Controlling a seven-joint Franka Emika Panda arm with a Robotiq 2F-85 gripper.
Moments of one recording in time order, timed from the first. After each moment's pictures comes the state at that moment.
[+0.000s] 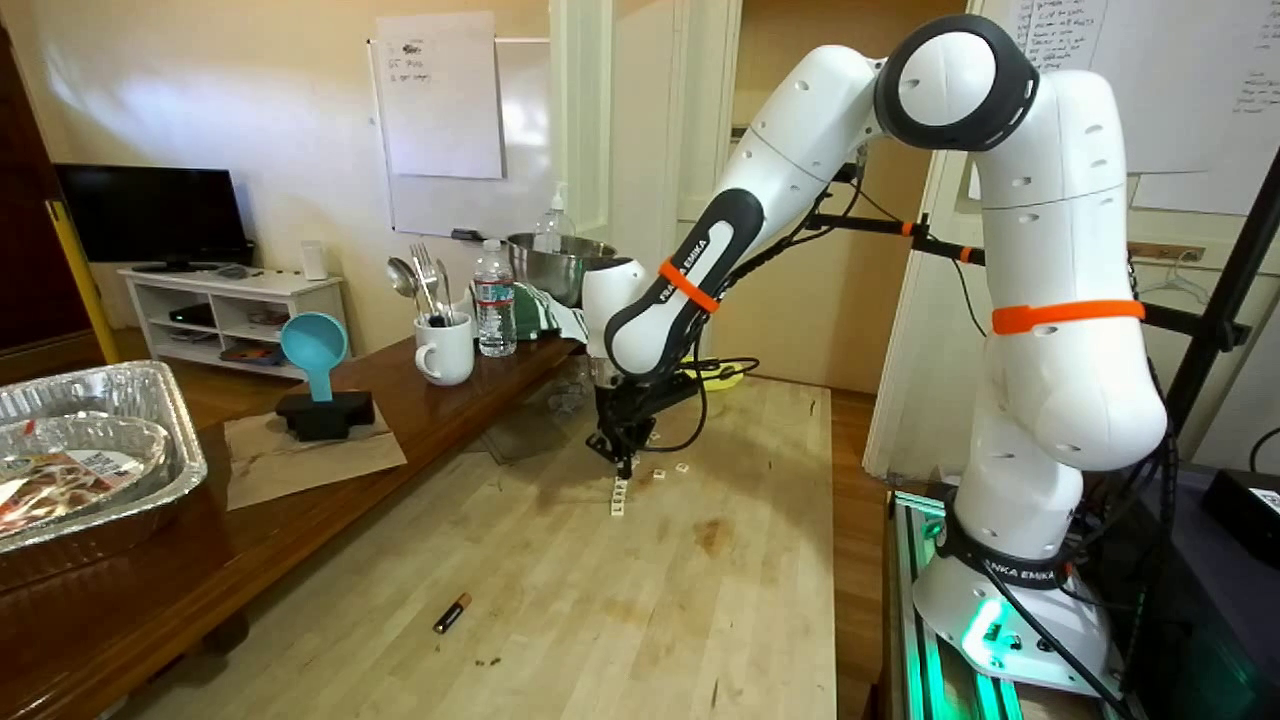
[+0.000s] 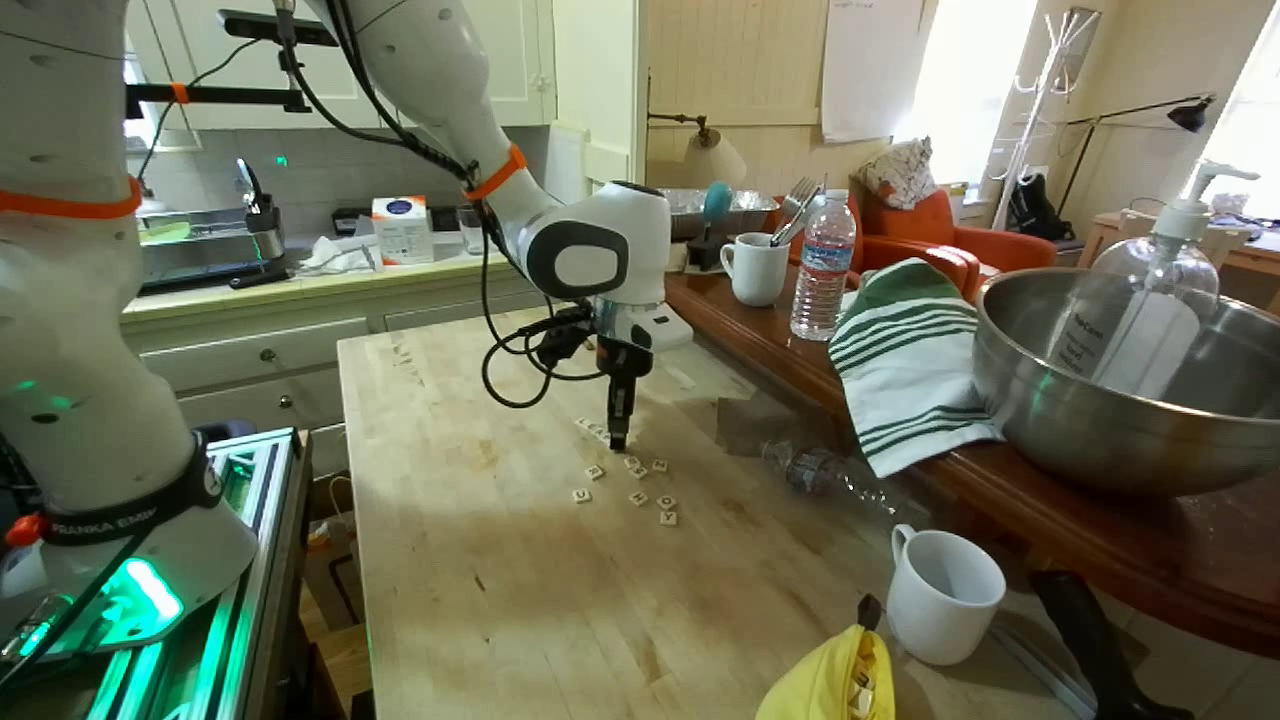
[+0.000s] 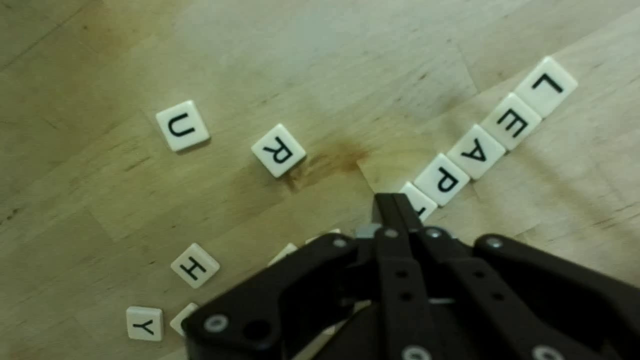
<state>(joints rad) 0.05 0.29 -0.09 -2.29 -0.05 2.52 0.45</state>
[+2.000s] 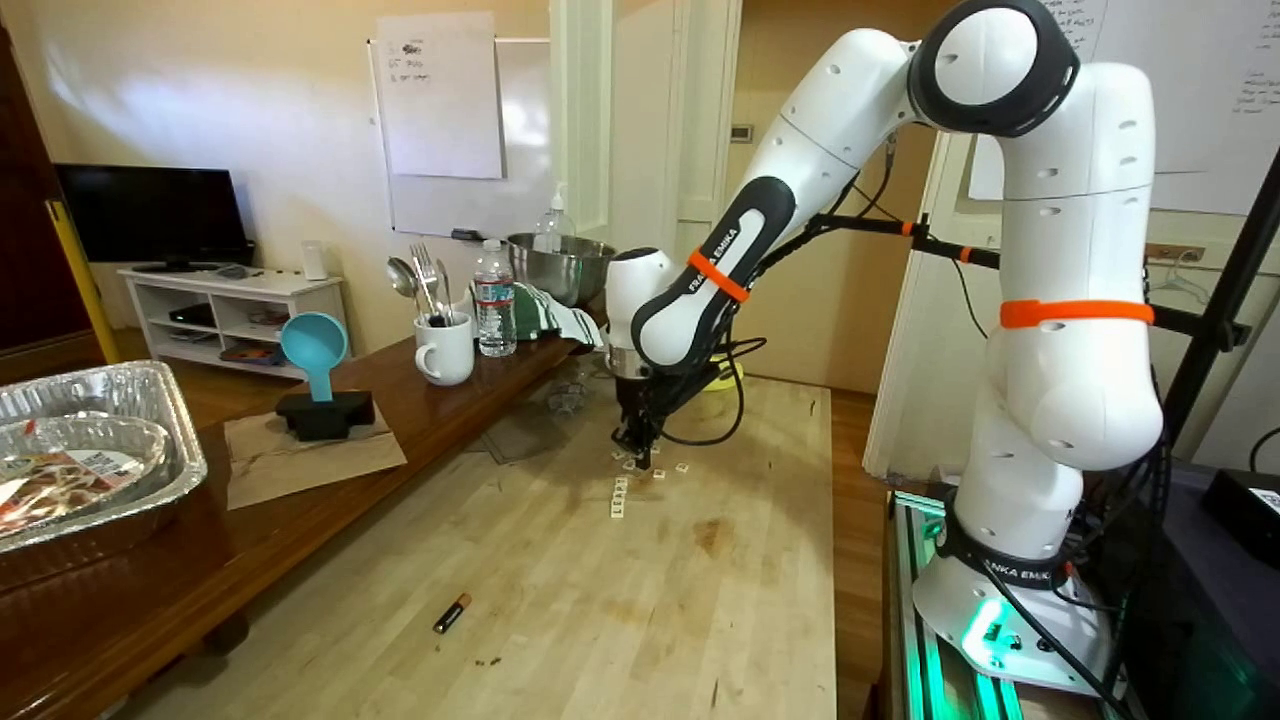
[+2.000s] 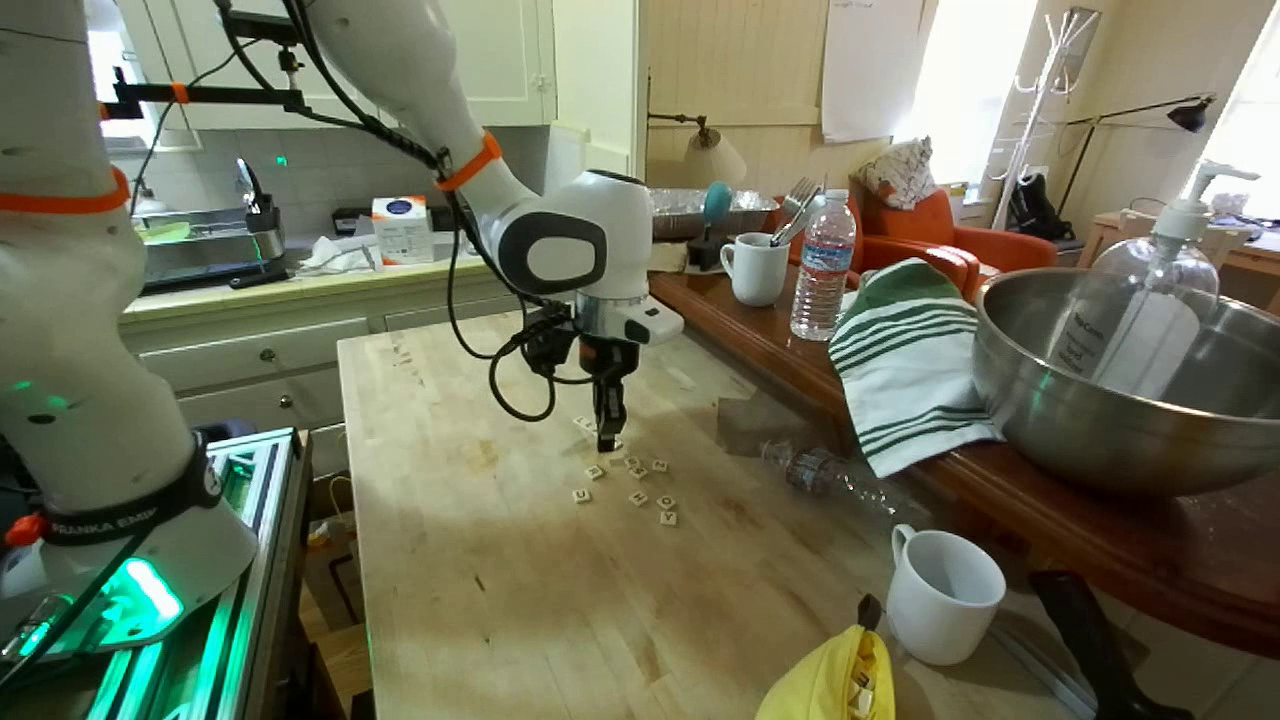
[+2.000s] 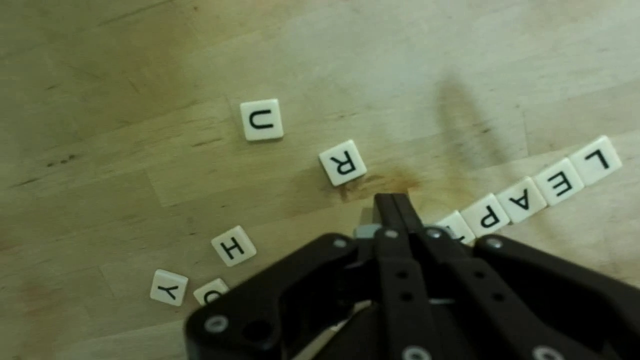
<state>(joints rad) 0.01 0.20 -0.09 -2.39 -0.09 2.55 0.20</state>
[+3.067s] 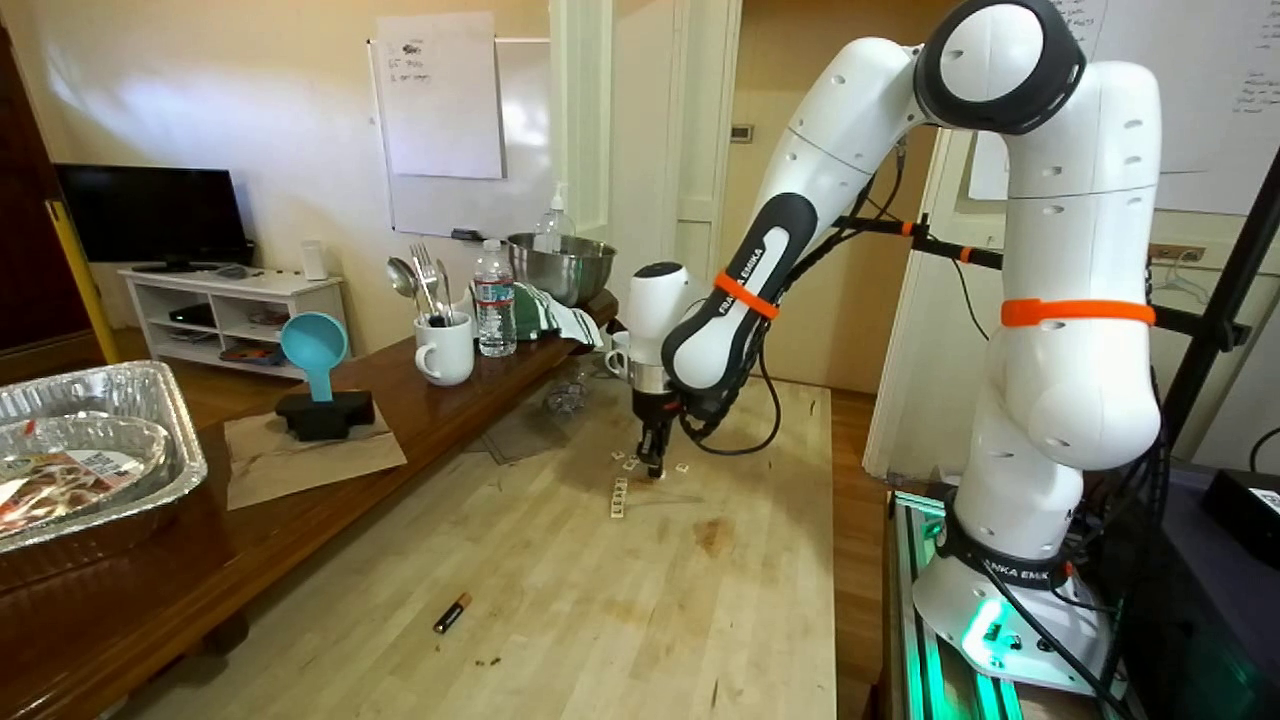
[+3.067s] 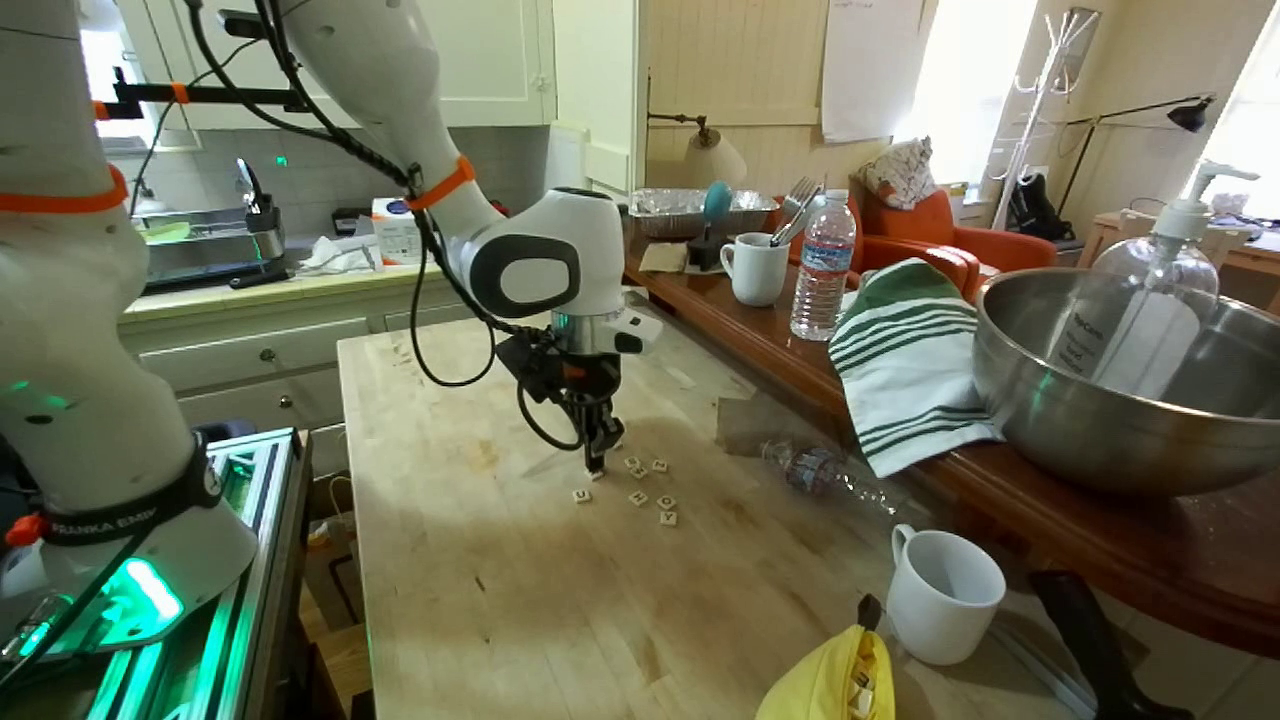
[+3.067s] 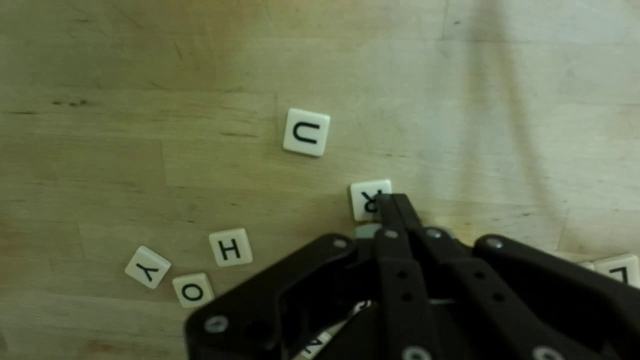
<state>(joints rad) 0.00 0.18 -0.09 -2.50 -0.20 2.69 -0.03</state>
